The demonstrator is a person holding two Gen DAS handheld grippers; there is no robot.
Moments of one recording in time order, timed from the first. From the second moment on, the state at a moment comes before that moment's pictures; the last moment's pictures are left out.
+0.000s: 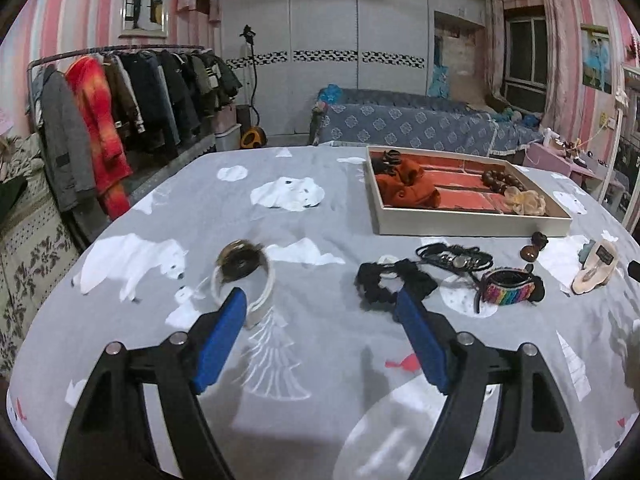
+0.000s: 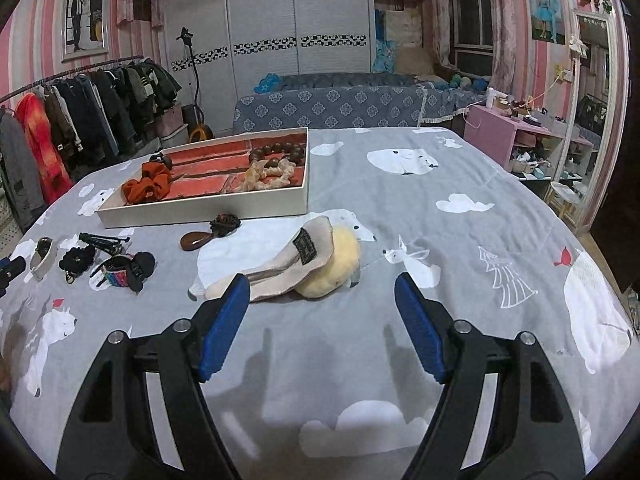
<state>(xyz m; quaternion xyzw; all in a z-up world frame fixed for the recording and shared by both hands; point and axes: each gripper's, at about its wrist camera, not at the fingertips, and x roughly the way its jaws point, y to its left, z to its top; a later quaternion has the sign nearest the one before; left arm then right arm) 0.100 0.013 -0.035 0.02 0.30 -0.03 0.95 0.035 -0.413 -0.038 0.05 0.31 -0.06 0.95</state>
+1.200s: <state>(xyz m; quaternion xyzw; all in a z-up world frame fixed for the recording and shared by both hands) 0.187 -0.011 -0.083 -0.01 0.42 -0.08 0.90 0.105 -0.425 -0.054 0.04 0.35 -0.06 0.93</state>
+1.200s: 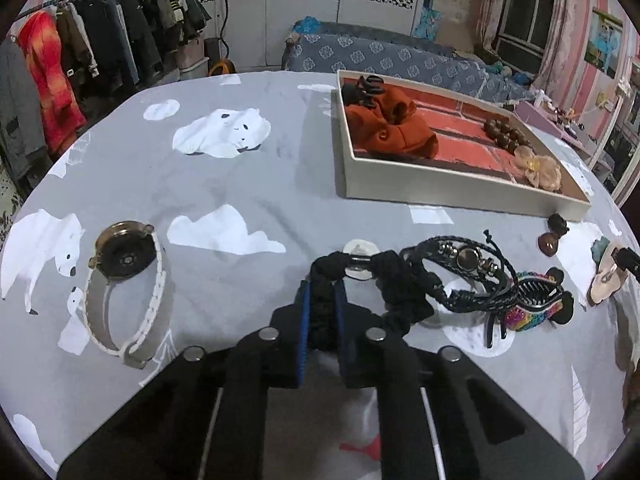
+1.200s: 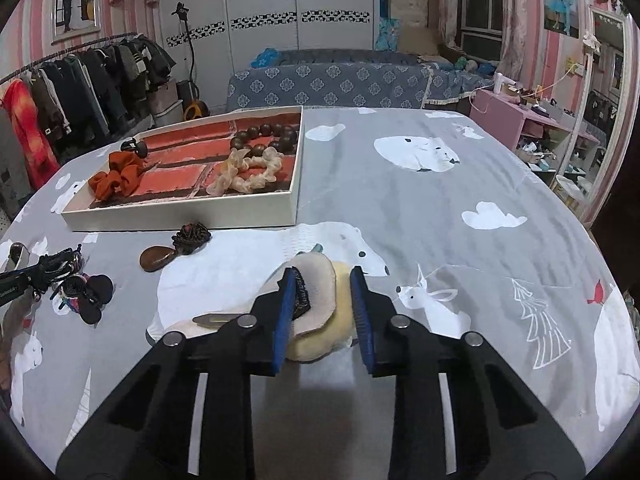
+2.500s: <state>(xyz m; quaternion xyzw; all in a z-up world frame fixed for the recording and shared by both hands) 0.136 0.000 -0.009 0.00 0.33 -0.08 0.94 0.050 -0.415 0.018 0.04 0.26 -0.03 0.96</state>
